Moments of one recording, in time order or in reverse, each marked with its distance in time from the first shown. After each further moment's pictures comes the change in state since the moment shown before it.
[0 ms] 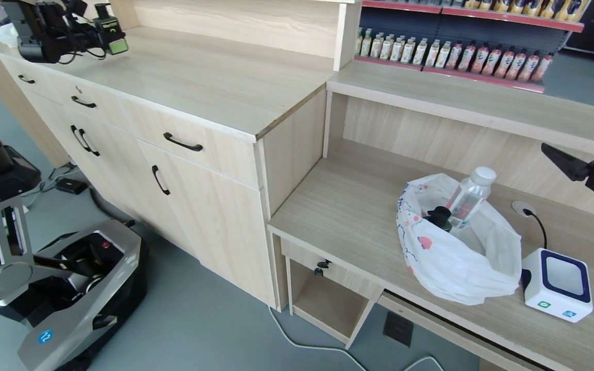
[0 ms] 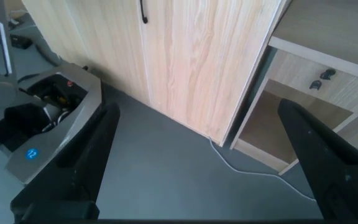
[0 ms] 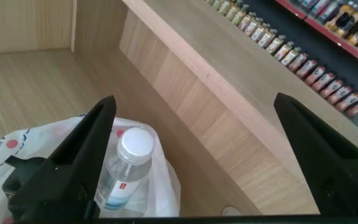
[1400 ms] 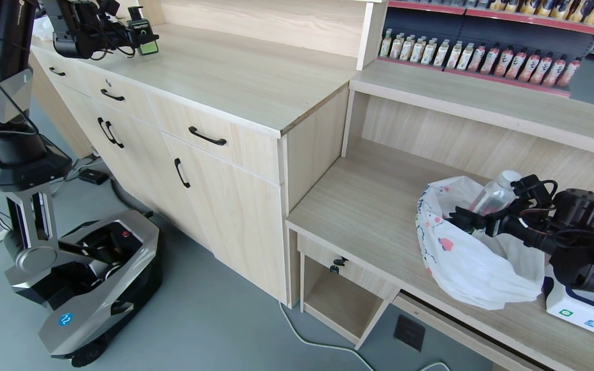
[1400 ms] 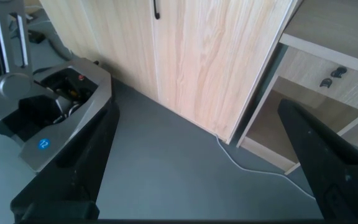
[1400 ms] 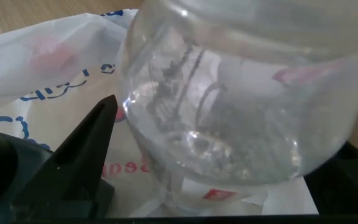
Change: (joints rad) left arm 0.000 0.000 0.000 0.000 0.000 0.000; right arm 0.119 0.619 -0.198 -0.067 -0.019 0.157
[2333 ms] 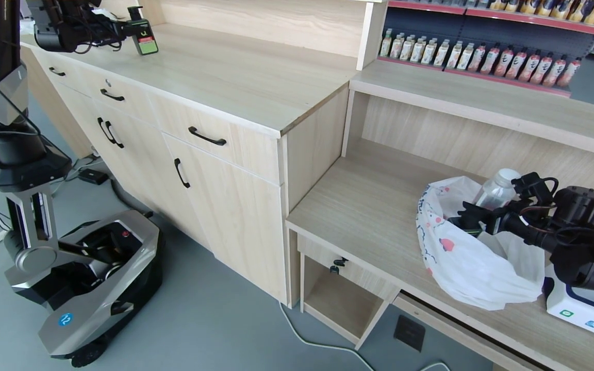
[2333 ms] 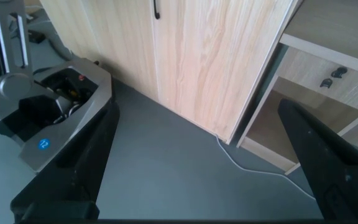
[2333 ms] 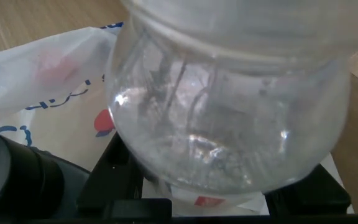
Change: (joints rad) left arm 0.000 0.000 0.000 0.000 0.000 0.000; right arm 0.004 -0.008 -0.010 0.005 0.001 0.009
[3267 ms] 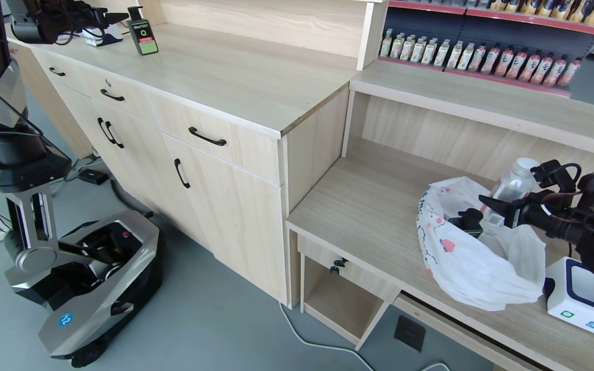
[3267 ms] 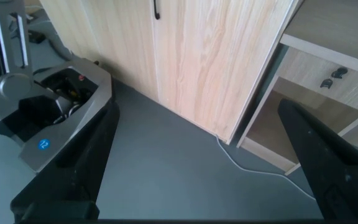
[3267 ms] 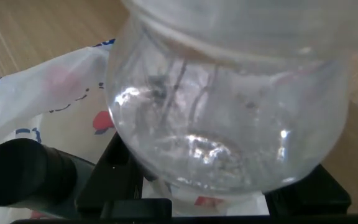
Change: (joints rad) left arm 0.000 0.000 0.000 0.000 0.000 0.000; right arm -0.043 -0.132 0.010 0.172 -0.003 -0.037
